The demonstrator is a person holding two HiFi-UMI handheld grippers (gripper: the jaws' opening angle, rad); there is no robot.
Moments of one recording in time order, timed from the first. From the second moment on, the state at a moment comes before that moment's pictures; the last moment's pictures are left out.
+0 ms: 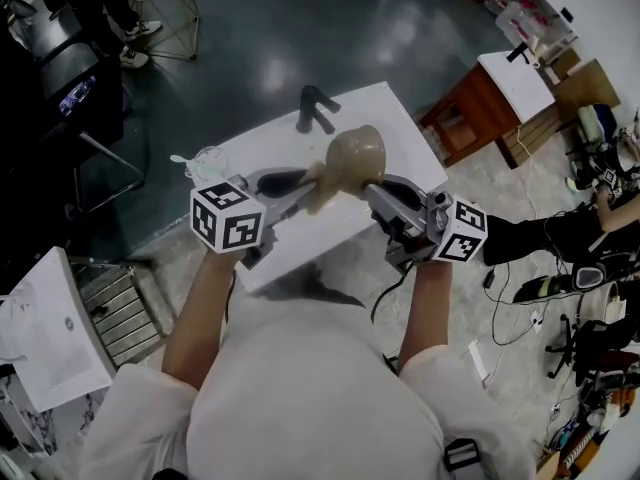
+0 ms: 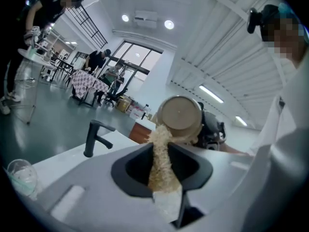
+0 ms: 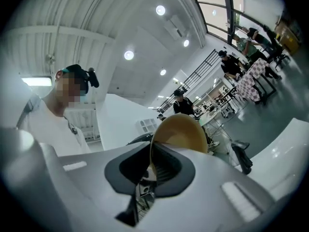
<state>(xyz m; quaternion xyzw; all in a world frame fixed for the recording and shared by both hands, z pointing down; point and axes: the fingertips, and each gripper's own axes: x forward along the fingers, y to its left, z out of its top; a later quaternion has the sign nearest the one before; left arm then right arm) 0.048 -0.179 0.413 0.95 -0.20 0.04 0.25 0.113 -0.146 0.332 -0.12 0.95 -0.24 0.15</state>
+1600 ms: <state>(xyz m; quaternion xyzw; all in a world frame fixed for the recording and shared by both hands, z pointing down) 0.038 -0.196 0.391 0.94 -0.29 0.05 0.16 0.112 -0.161 0.365 -0.20 0.94 -0.28 0.10</state>
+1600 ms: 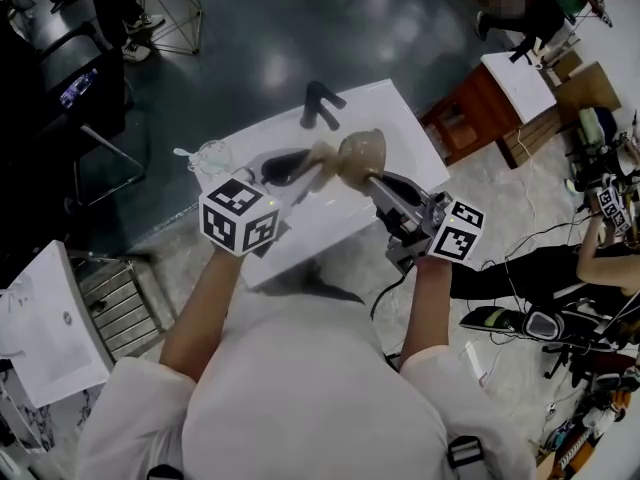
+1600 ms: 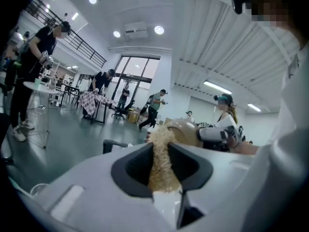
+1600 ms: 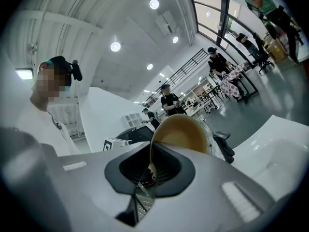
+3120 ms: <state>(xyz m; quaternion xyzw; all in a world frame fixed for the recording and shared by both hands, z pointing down) 0.043 -0.199 0.356 0.95 -0.28 -0.01 0.16 0.109 -0.155 0.361 -0.19 0.94 -0.28 0.08</state>
